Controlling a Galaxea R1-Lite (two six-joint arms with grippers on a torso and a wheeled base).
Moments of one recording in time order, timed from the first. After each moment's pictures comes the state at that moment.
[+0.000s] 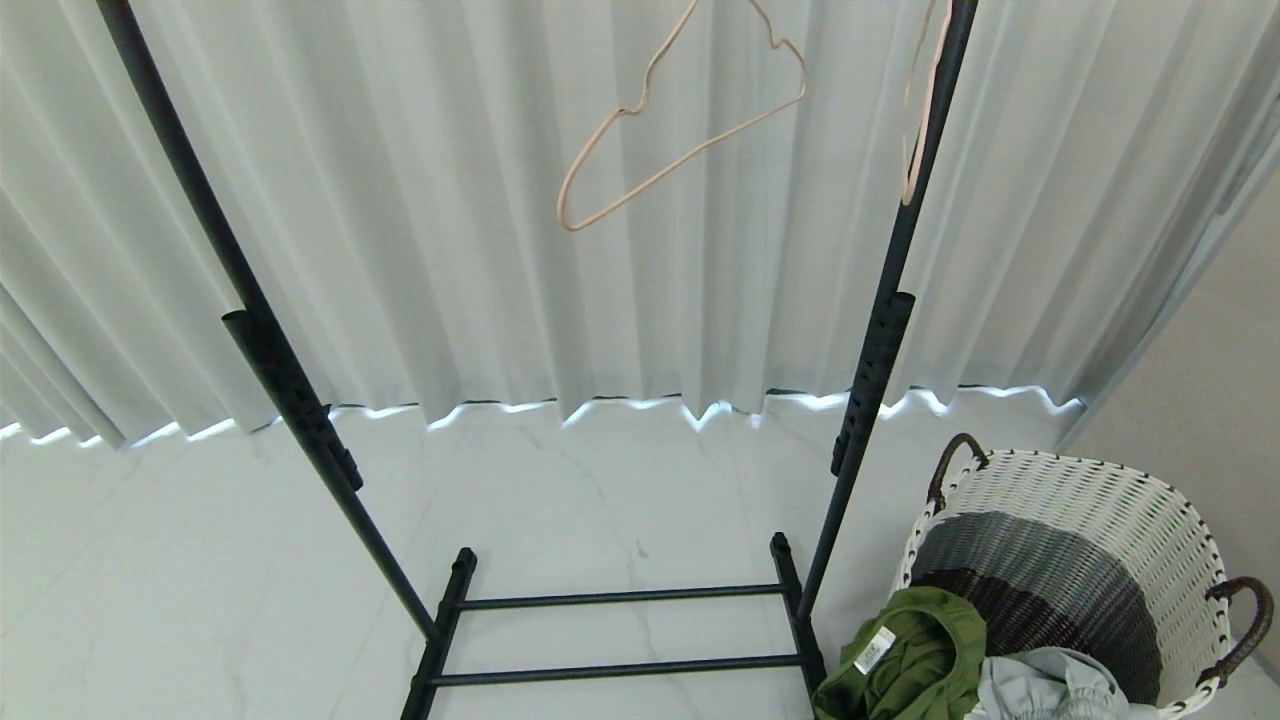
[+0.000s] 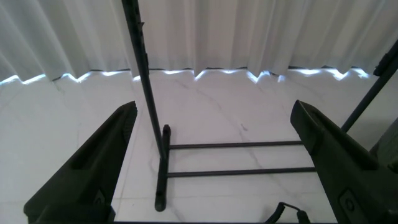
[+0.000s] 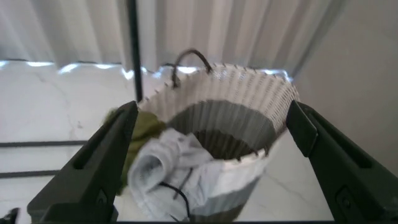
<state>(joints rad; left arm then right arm) 0.00 0.00 0.00 0.01 -0.04 0.04 0.01 0.01 -0.05 -0.01 0.02 -0.04</state>
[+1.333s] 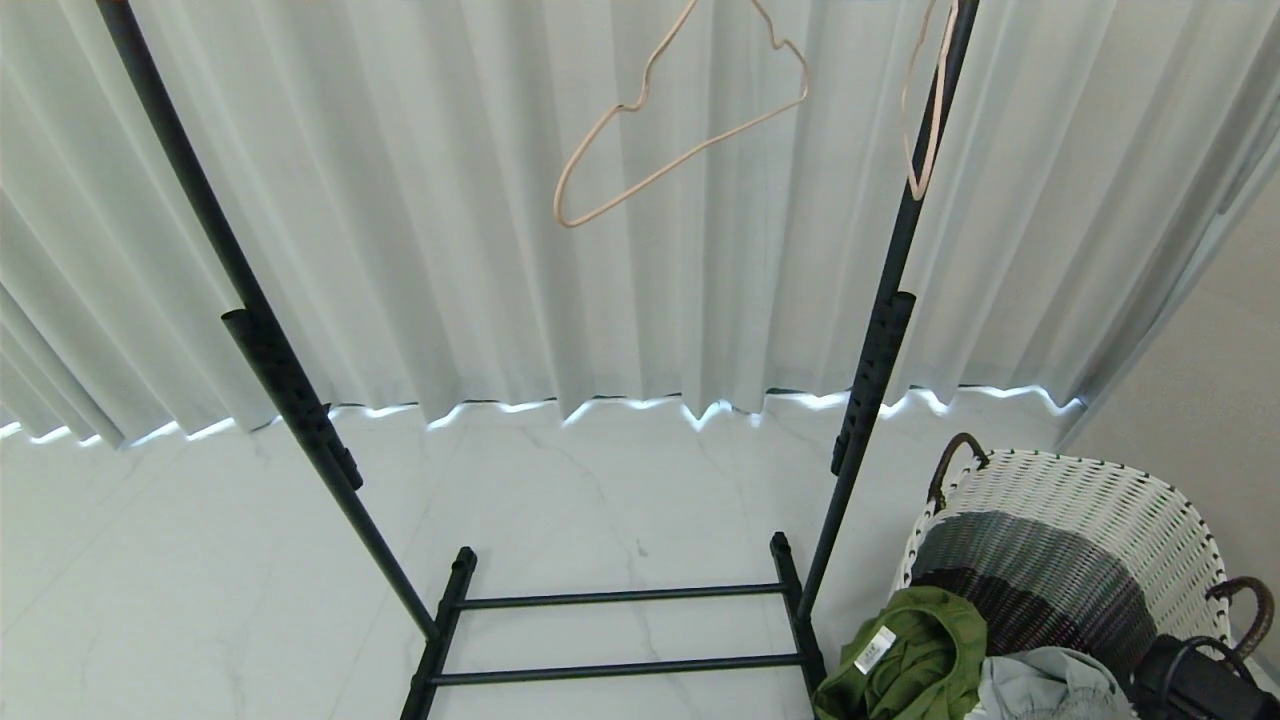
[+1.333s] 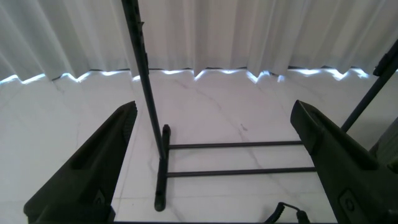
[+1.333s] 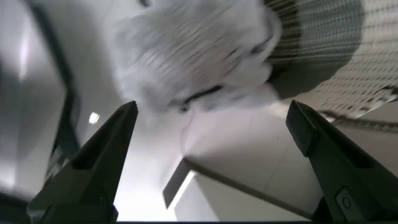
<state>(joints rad) 0.00 0.00 0.00 0.01 -0.04 0.04 0.06 1.38 -0.02 -0.47 0.04 -0.60</state>
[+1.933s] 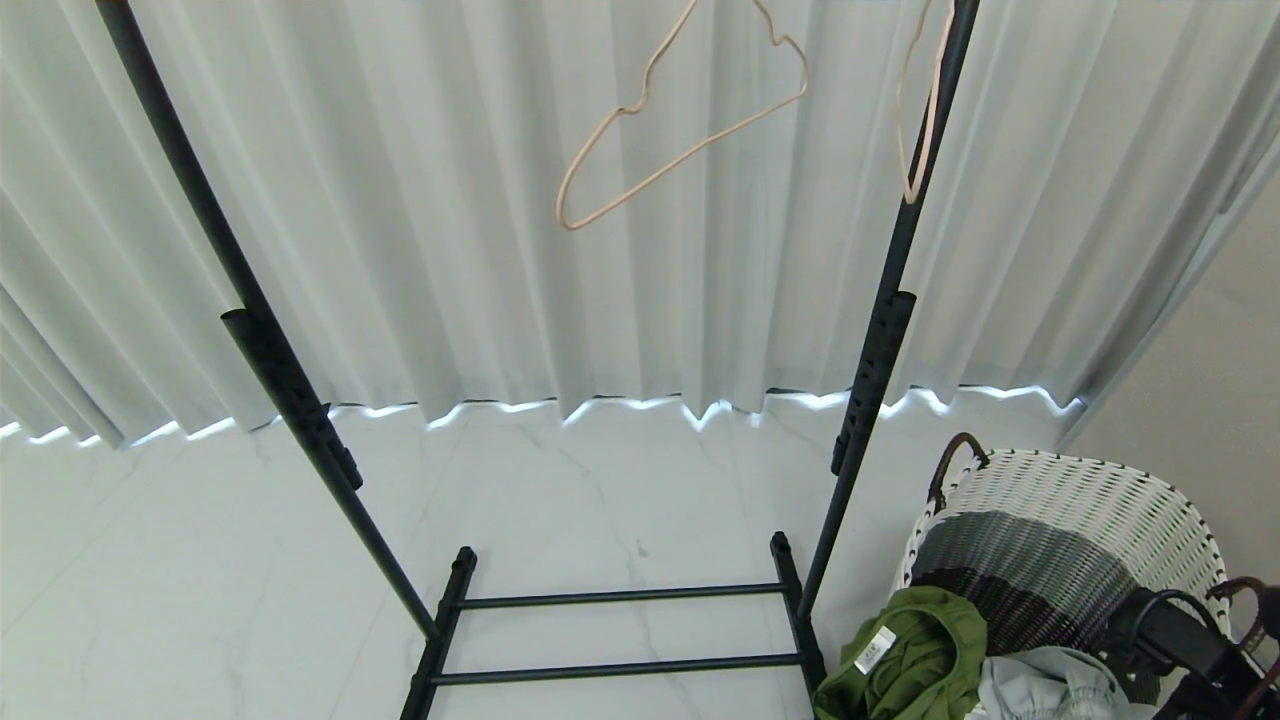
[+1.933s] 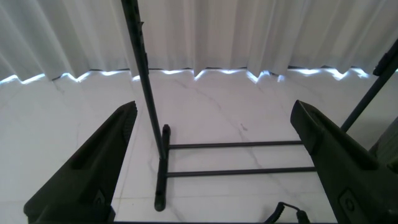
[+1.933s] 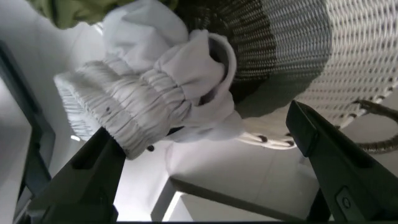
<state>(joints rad) 0.00 0.00 0.00 0.01 -0.04 0.03 0.03 1.56 -0.03 -0.74 0.02 -0.60</state>
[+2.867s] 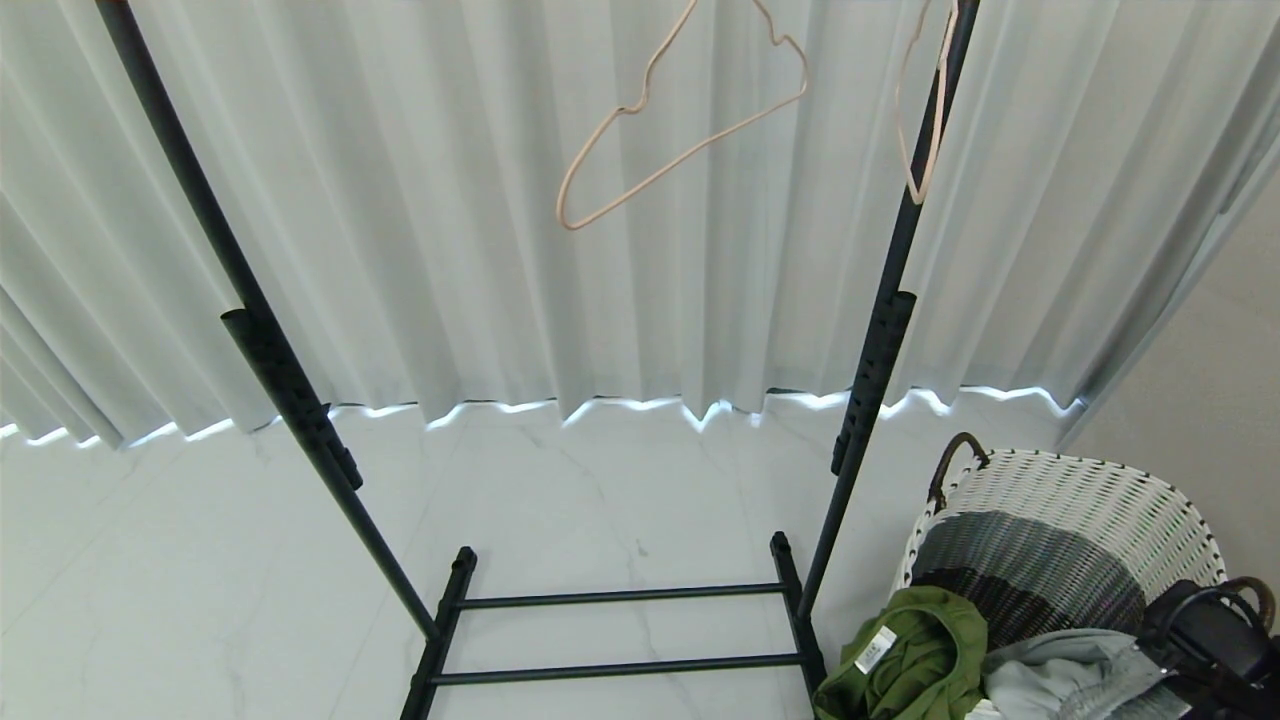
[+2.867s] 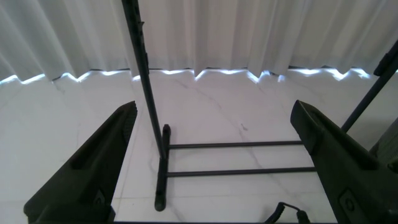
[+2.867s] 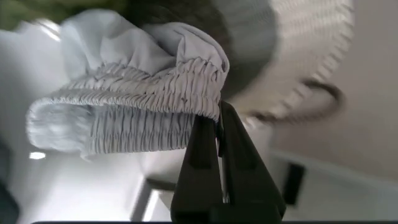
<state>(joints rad) 0.00 0.00 0.00 0.01 -0.04 0.04 0.03 1.40 0.00 -0.71 -0.13 -0.60</state>
